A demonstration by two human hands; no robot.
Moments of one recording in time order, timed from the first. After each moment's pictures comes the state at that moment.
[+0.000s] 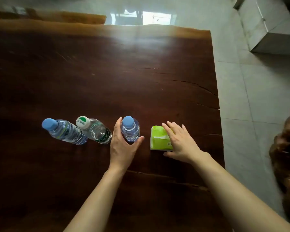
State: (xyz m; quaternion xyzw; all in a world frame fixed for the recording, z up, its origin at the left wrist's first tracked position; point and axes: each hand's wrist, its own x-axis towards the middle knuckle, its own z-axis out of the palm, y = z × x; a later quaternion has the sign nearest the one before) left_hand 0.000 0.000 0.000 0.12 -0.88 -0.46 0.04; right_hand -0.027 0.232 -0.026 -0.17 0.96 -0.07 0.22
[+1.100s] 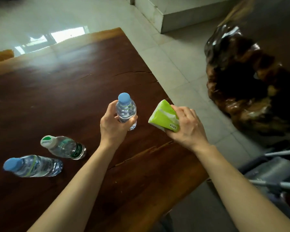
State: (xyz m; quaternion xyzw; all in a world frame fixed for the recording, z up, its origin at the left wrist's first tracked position) left_hand -0.005 0.040 0.065 -0.16 -0.81 -0.55 -0.08; right_hand 0.146 0.243 0.074 0.23 0.95 -0.17 -0.10
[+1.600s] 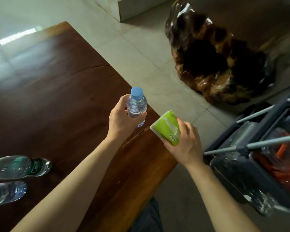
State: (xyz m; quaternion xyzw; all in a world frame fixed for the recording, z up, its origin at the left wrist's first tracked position) left_hand 0.073 0.157 0.058 -0.31 -0.77 -0.52 -0.18; right_hand 0.286 0.250 0.023 0.43 0.88 -0.15 -0.11
